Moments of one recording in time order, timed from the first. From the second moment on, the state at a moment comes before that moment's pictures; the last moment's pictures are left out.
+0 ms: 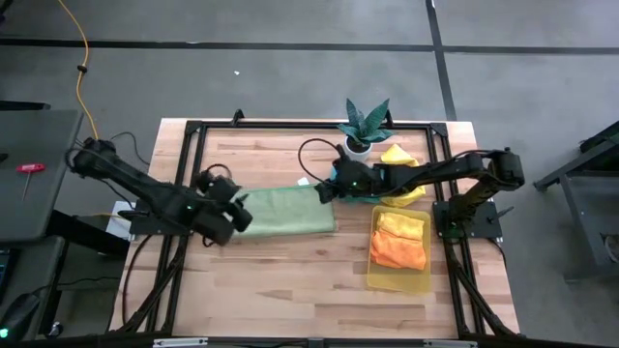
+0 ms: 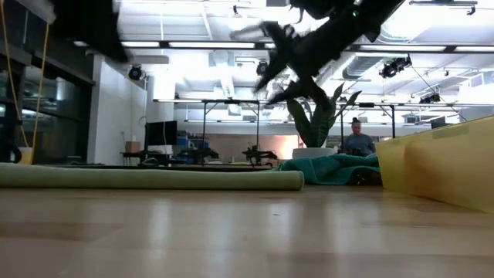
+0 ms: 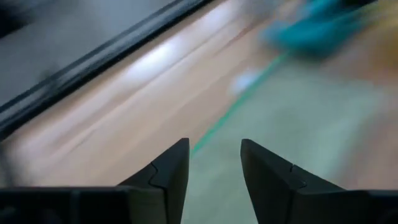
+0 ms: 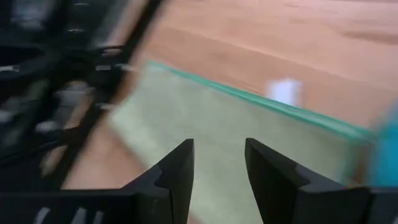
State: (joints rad) left arm -0.35 1.14 0.94 -1.10 -0.88 -1.11; right arm -0.06 1.57 0.98 -0.02 0.16 0.96
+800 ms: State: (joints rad) left arm -0.01 0.65 0.65 0.09 0.06 -0.30; right arm 0.01 1.53 1.16 -0.49 0.04 0.96
